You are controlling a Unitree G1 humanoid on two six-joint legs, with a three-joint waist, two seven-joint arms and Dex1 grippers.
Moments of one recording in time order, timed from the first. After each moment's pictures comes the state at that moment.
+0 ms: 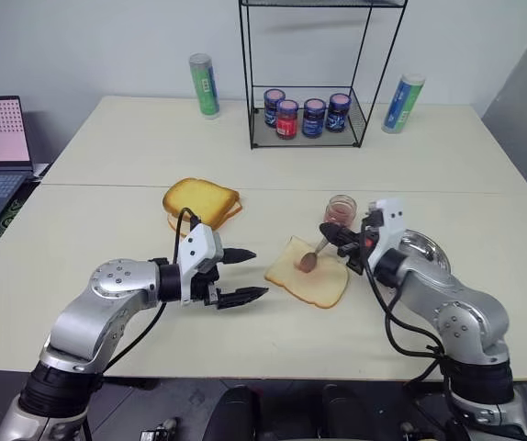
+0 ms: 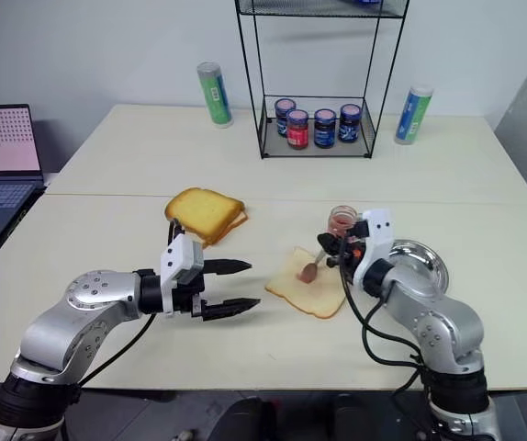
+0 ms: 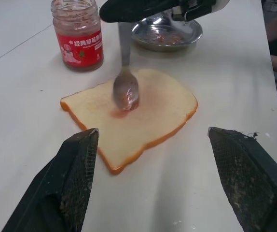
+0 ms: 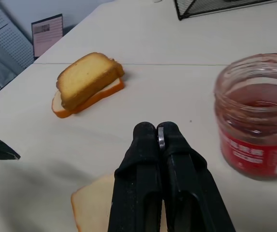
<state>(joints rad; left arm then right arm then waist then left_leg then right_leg) -0.24 0.72 -0.06 -0.34 -0.47 0.51 -1.02 -0.28 -0.29 -0.10 -0.47 0.73 0.96 0.17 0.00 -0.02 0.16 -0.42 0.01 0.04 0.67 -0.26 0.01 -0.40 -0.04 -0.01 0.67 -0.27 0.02</state>
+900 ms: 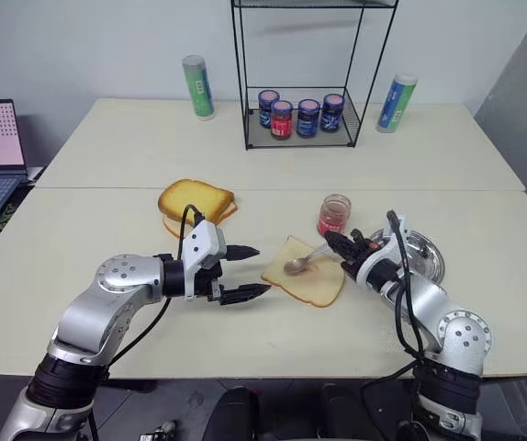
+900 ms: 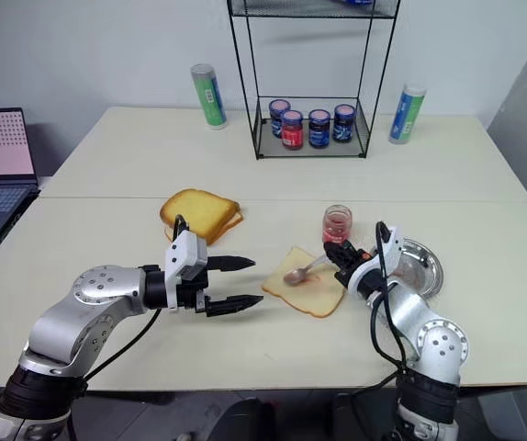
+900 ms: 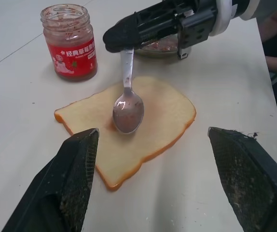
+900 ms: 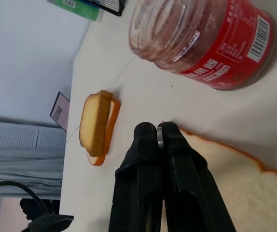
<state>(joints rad) -0.27 0.71 -0.08 -0.31 -0.46 0.50 -1.03 -0.29 0.05 -0.33 -0.28 1.36 1.00 -0.48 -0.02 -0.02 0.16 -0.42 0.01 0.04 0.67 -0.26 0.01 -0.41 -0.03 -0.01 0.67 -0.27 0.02</state>
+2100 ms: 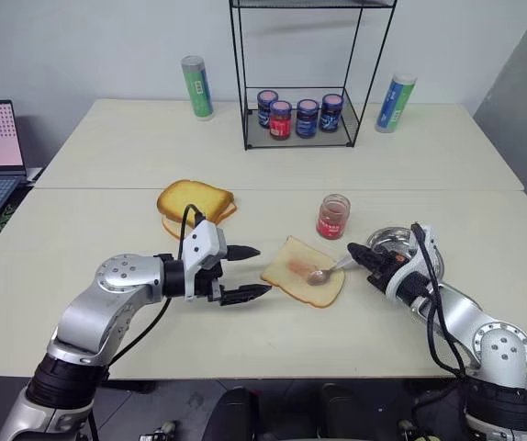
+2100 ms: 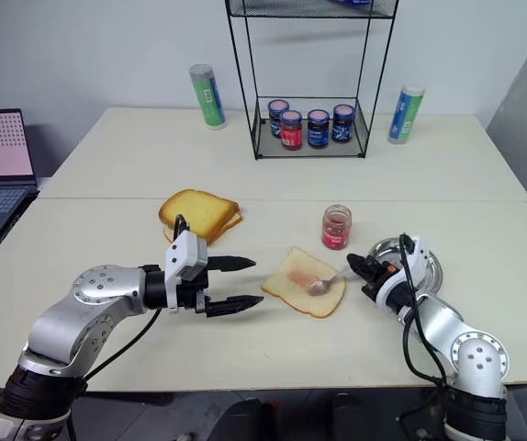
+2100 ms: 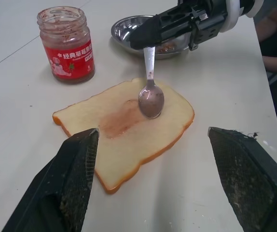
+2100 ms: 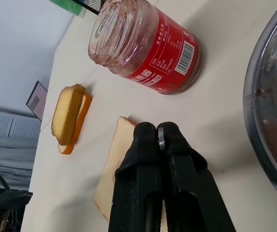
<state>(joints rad) -0.27 0.71 -0.08 -0.31 -0.46 0.50 -1.04 -0.15 -0.28 -0.28 -0.34 1.48 0.95 -0.37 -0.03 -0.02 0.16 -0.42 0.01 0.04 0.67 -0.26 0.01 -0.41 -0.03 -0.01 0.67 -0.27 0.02</state>
